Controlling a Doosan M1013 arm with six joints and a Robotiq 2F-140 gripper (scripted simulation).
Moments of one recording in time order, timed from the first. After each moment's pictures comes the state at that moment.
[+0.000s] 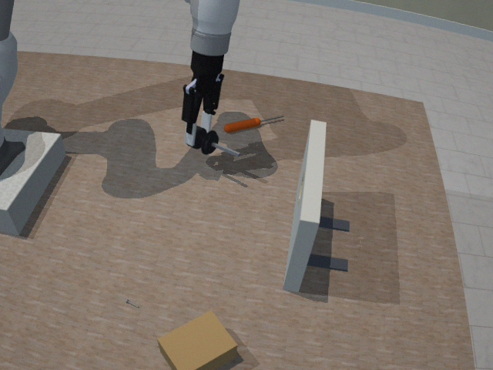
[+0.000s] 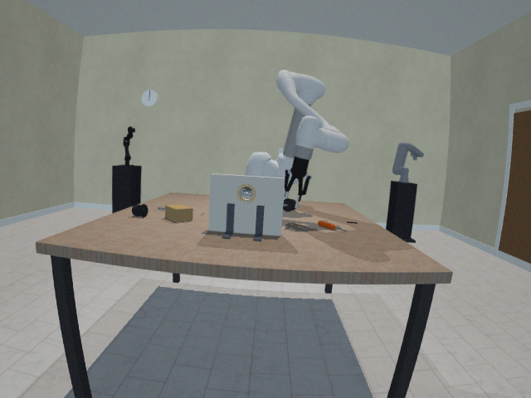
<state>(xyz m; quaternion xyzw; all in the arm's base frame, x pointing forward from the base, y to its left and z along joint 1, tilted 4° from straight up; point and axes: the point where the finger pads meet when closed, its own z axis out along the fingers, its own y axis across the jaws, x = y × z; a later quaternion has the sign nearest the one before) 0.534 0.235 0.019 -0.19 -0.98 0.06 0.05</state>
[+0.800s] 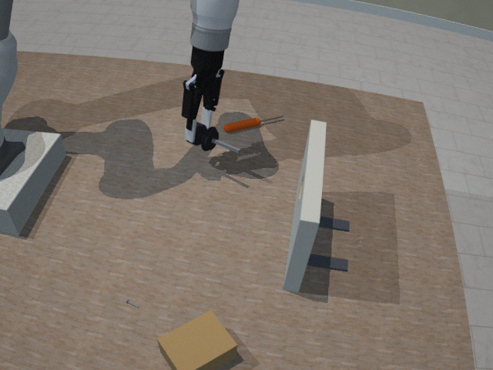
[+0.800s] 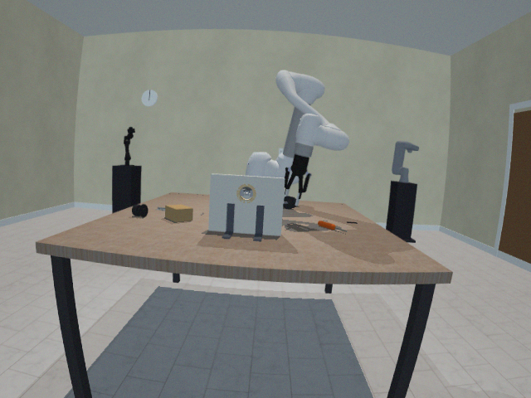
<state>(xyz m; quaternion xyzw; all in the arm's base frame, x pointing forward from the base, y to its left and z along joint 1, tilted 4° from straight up) 0.535 0.234 0.031 -0.19 -0.98 0.06 0.05</state>
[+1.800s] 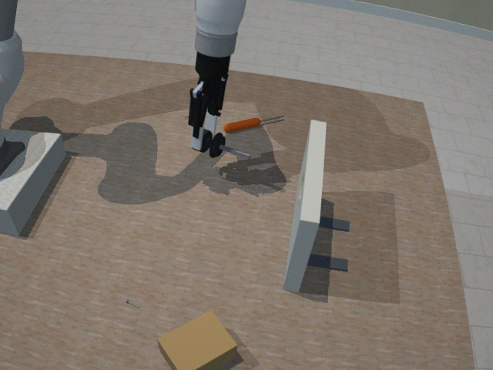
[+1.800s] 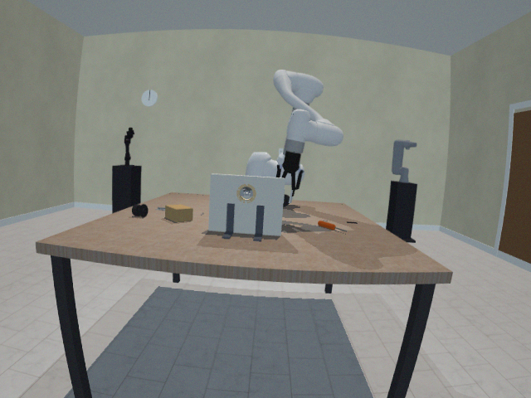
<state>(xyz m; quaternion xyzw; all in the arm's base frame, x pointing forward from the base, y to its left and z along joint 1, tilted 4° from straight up) 0.560 0.198 0.040 -0.14 -0.99 0.04 0.05</state>
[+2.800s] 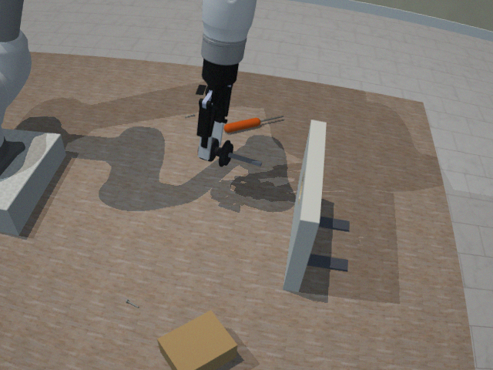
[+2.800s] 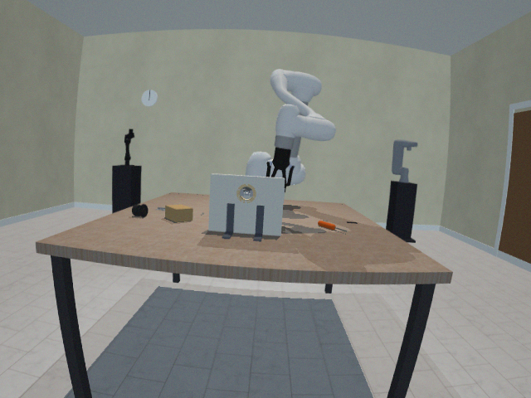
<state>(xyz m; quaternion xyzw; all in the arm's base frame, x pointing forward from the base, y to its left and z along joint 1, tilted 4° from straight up) 0.590 0.154 0.050 -0.09 -0.99 0.02 0.05</state>
